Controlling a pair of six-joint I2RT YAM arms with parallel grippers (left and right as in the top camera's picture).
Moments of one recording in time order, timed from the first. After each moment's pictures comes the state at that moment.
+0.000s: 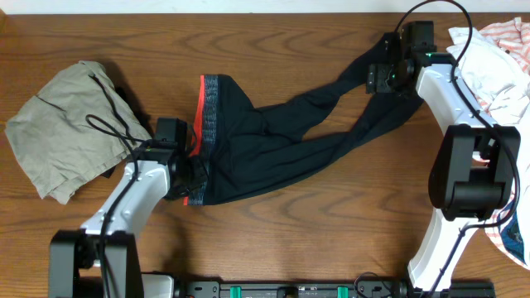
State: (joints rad) left arm -0.08 1.51 0.77 -0.67 0.10 -0.51; right arm -0.01 2.13 1.62 -0.62 -0.05 0.07
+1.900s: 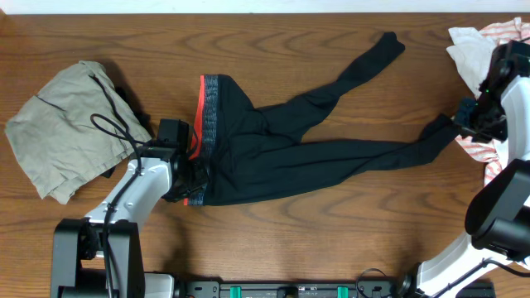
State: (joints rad) left arm -0.08 1.55 0.76 -0.67 0.10 -0.51; right arm -0.35 1.91 1.62 -1.24 0.16 0.20
